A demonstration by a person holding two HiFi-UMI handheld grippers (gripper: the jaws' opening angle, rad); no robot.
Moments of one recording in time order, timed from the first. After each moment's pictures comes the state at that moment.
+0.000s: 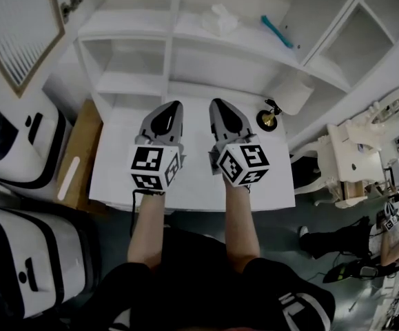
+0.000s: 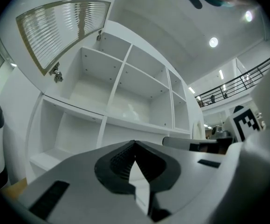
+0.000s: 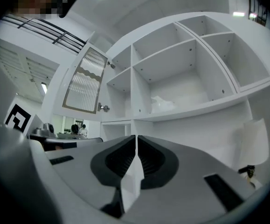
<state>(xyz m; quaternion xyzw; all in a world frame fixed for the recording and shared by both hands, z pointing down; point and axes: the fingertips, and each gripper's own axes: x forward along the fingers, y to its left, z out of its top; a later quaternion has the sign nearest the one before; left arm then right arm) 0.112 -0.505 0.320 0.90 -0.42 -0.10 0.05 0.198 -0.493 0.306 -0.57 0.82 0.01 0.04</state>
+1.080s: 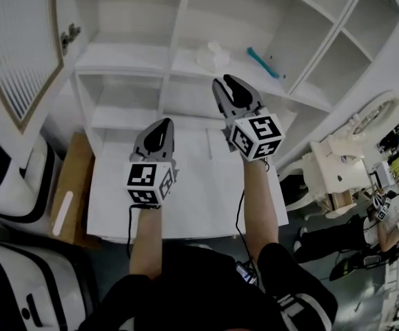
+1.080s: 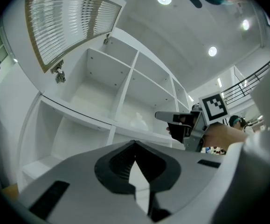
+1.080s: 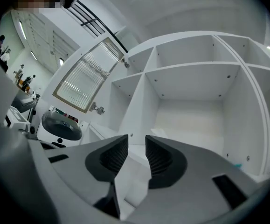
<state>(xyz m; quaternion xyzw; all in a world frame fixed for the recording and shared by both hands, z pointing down) 0.084 -0.553 0.295 0.90 -0.41 -0.15 0.04 0.195 -0.577 0.188 -0.56 0.81 0.18 -0.04</state>
